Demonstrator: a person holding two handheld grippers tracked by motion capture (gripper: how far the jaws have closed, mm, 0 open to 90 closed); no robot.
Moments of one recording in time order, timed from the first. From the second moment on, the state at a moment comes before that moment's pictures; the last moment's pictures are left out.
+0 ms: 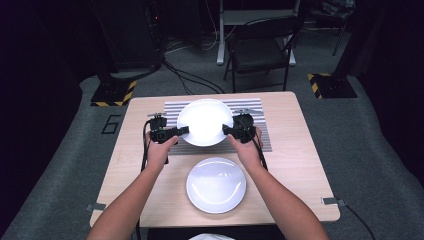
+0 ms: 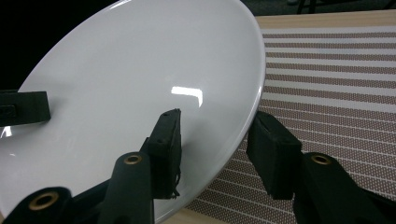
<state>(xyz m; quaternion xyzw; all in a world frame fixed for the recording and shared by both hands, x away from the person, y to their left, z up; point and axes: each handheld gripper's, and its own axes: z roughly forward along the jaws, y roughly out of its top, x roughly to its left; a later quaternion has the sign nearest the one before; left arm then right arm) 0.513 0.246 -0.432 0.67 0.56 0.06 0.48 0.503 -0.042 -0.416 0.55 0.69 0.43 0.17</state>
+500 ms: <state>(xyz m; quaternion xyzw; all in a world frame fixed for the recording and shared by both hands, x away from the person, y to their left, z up) 0.532 0.245 -0.438 0.67 0.56 0.06 0.48 0.523 -0.041 -0.417 0.56 0.69 0.42 0.18</state>
